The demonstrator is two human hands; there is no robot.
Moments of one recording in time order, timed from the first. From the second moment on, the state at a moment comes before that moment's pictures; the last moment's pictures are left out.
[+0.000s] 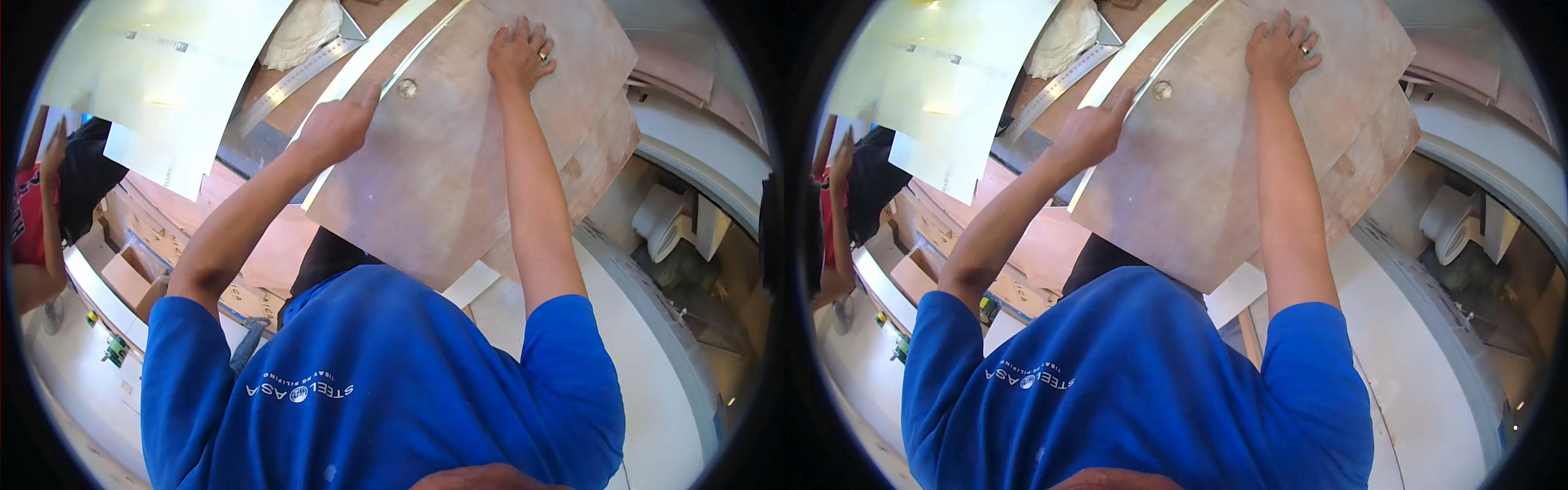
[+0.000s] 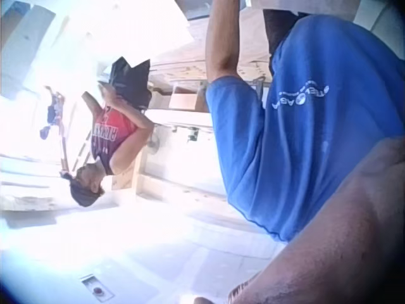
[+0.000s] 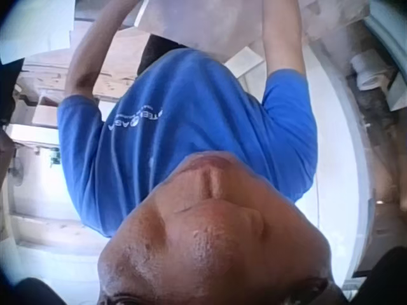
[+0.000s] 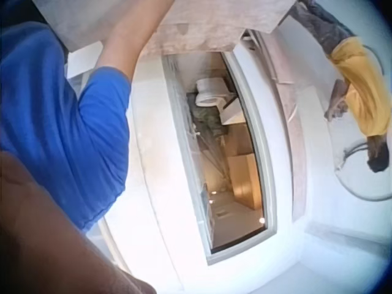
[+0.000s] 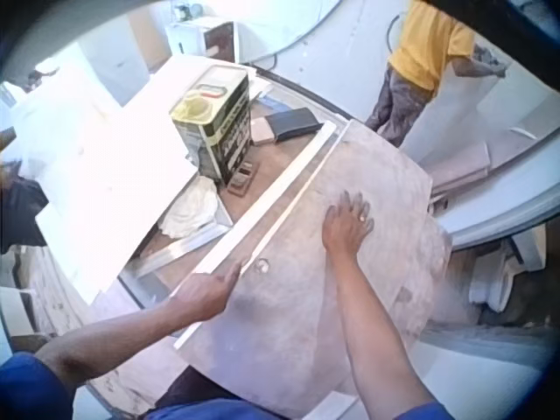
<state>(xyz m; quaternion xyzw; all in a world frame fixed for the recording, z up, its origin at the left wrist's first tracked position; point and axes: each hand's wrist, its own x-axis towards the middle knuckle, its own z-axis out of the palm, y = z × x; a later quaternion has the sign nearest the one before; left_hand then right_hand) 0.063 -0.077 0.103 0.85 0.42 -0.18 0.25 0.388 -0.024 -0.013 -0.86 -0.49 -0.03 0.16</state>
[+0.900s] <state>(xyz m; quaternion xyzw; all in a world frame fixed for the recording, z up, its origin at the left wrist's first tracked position) 0.157 0.013 0.069 0.88 0.40 0.00 0.26 0.313 -0.081 0.000 -0.84 -0.52 -0.05 0.14</state>
